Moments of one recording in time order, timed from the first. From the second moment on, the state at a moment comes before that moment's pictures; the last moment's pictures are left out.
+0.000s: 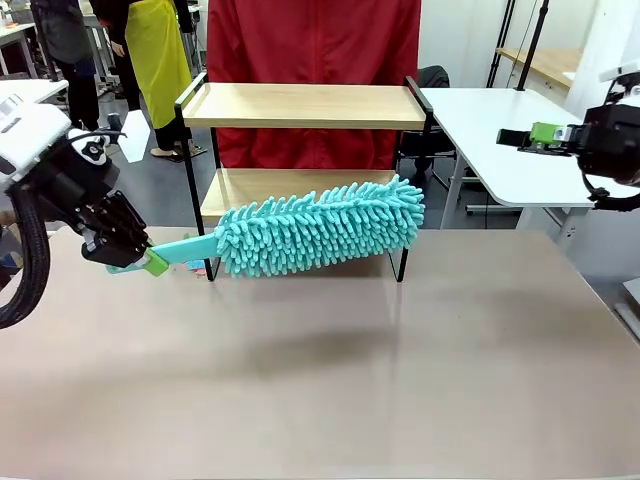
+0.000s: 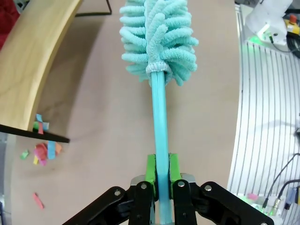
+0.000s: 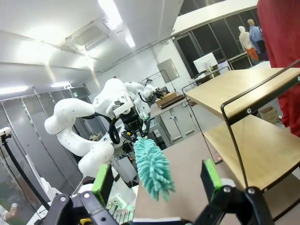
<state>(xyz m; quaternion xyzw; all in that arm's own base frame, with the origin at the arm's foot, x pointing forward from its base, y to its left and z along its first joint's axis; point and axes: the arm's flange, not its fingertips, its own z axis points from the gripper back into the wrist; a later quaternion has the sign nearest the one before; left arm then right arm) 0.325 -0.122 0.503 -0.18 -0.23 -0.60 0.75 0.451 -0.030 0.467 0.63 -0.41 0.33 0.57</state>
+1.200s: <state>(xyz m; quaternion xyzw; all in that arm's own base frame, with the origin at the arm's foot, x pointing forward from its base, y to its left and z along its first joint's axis) 0.325 -0.120 0.502 -0.18 -0.22 -0.60 0.75 0.427 0.098 0.484 0.52 -0.51 0.43 0.54</state>
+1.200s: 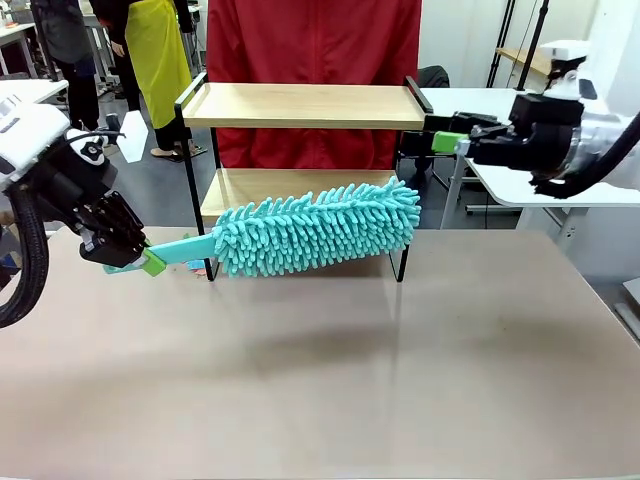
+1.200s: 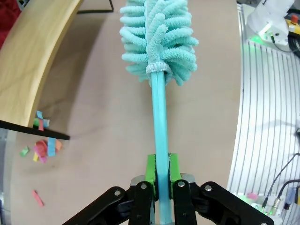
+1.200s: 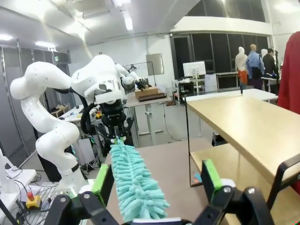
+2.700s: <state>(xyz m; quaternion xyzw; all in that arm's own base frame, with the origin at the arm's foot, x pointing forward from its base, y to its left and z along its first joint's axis) 0.325 -0.120 0.502 -0.18 -0.22 -0.60 0.75 0.444 0.153 0.403 0.54 -0.39 0.47 0.57</state>
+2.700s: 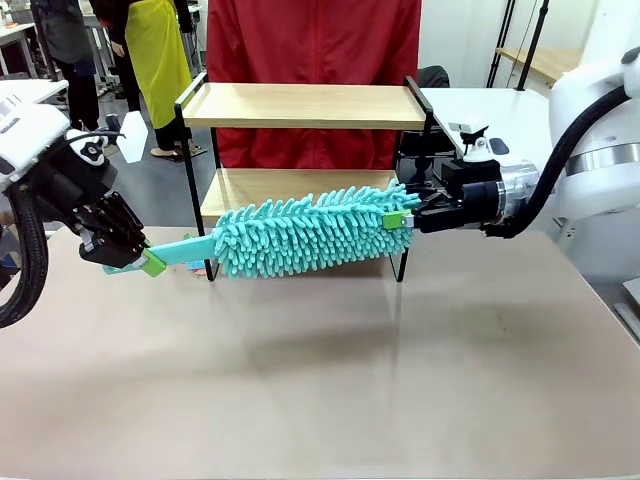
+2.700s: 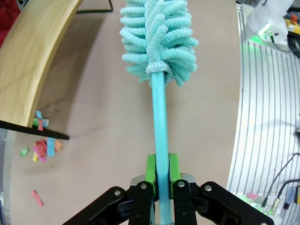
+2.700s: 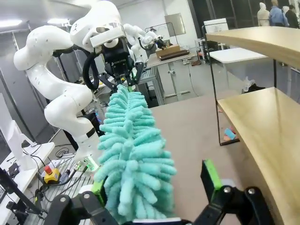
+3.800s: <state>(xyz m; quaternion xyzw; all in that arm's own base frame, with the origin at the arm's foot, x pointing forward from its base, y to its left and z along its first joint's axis) 0.326 -0.116 0.502 -0.18 -0.22 -0.59 0.75 0.439 0.181 0.402 0.56 -0.37 0.49 0.56</state>
